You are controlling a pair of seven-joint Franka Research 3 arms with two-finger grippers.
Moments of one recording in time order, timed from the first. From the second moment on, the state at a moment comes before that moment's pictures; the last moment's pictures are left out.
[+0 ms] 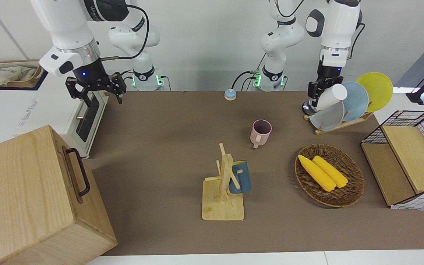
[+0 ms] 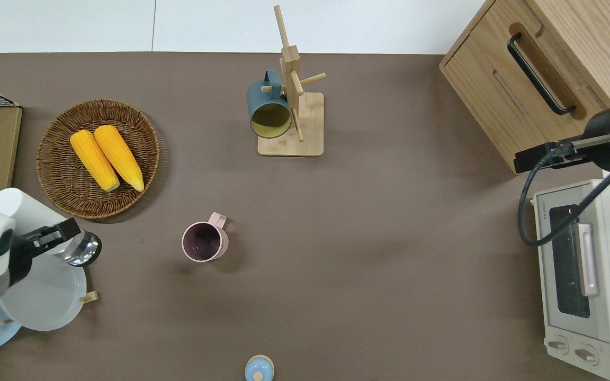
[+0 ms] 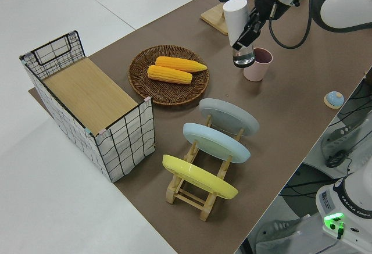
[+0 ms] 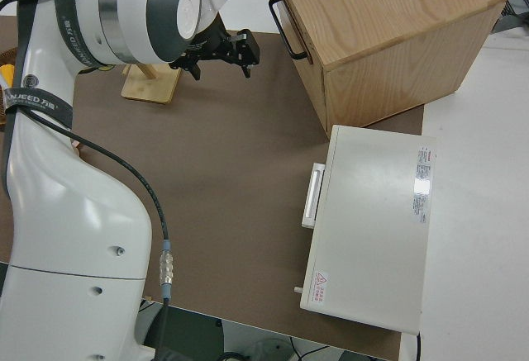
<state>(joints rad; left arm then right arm) 0.45 -0.46 -0.39 -2.30 -0.17 2.22 -0.21 0.05 0.12 0.01 -1.39 -0.01 1.55 -0.07</state>
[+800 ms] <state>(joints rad) 0.70 -0.39 -0.38 -2.07 -0.17 2.22 0.09 0.05 0.12 0.01 -1.39 -0.01 1.55 -0.07</state>
